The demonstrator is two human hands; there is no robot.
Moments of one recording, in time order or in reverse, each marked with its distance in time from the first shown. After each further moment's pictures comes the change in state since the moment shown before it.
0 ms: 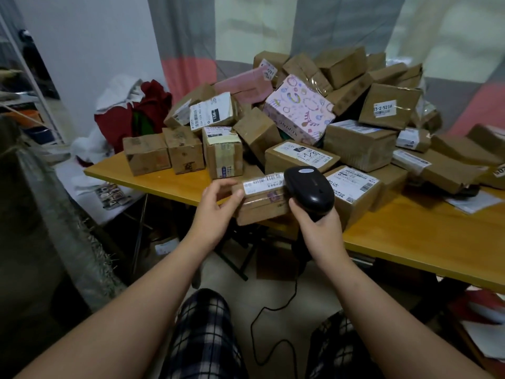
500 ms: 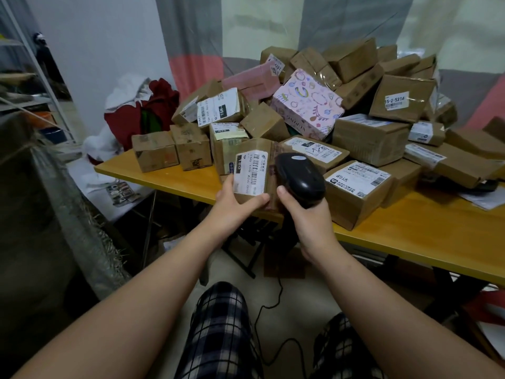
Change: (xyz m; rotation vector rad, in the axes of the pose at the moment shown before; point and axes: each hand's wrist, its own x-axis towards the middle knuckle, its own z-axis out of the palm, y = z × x) left_hand 0.007 0.001 0.004 0.151 -0.138 -0.266; right_hand 0.004 0.001 0.029 0.215 -0.066 0.043
